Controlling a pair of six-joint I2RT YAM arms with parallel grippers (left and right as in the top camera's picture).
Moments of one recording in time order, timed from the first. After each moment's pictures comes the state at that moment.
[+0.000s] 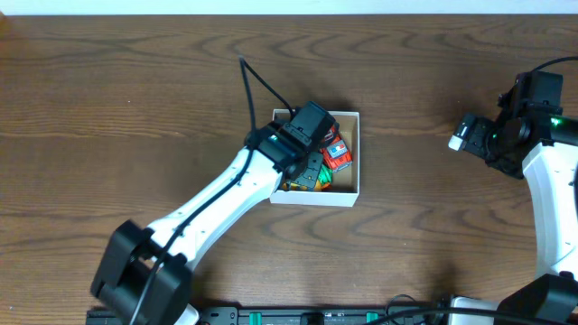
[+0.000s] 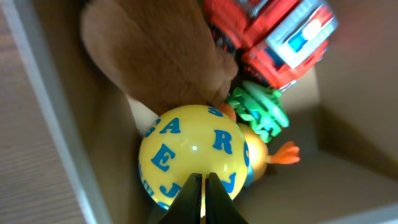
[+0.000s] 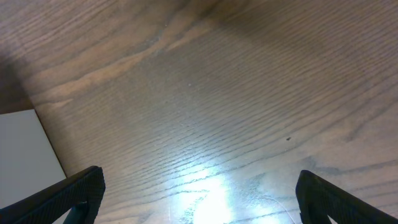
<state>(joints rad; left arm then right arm) -0.69 1.71 1.28 -0.84 -0.06 -0.35 -0.21 1.49 1.25 -0.99 -0.03 0.28</state>
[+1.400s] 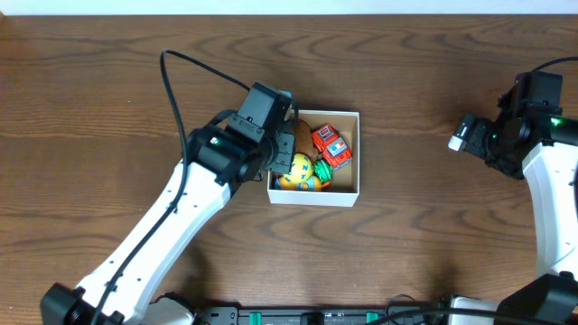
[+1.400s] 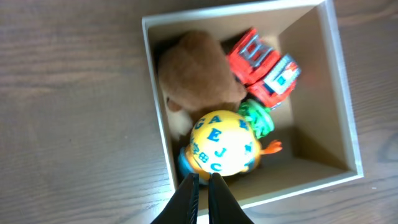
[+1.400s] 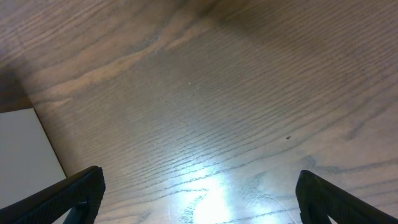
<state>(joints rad) -0.56 1.48 1.32 -0.92 0.00 -0.33 -0.21 1.49 1.25 -1.00 -0.03 0.28</state>
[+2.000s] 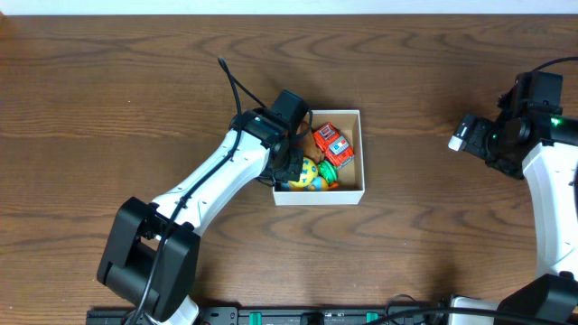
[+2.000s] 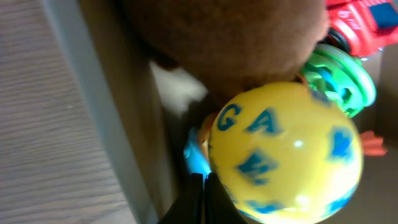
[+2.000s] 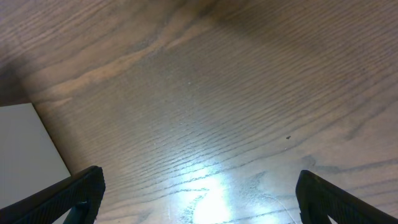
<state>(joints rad) -0.56 1.77 1.29 -0.91 0.10 -0.35 -0.21 1.49 1.25 -1.00 -0.03 0.28</state>
